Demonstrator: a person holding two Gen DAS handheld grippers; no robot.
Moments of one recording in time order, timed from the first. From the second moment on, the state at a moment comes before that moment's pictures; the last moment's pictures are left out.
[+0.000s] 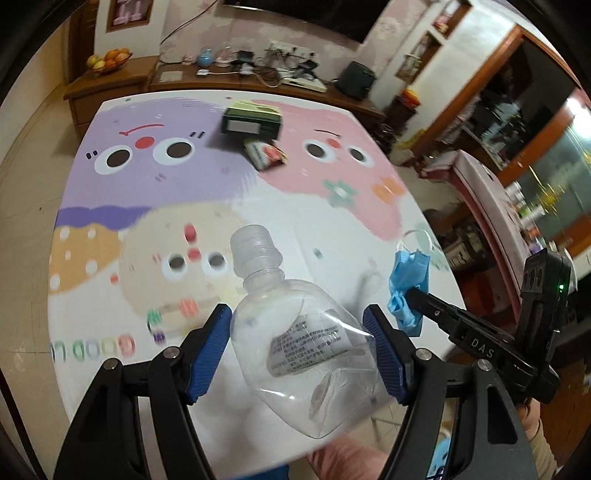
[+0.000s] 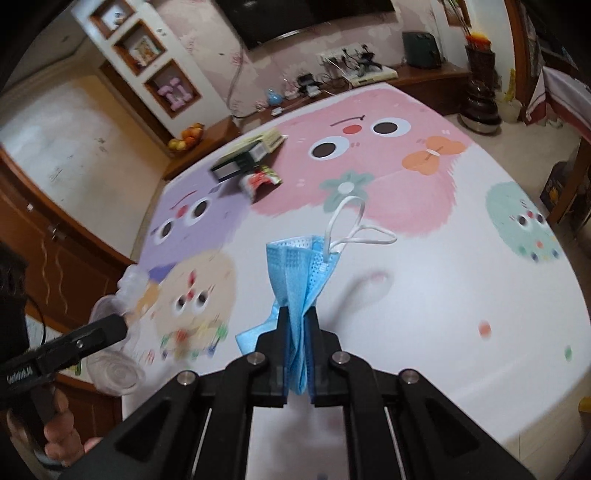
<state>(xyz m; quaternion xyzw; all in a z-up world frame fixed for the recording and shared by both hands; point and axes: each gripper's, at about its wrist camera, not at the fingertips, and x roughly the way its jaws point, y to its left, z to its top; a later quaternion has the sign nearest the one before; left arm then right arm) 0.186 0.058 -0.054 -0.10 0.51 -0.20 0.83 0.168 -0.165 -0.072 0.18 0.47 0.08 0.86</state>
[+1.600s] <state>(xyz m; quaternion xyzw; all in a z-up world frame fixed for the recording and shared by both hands) 0.000 -0.130 -0.325 0.26 0.58 -0.32 0.71 -0.079 -0.220 -0.380 0.36 0.57 -0.04 0.74</state>
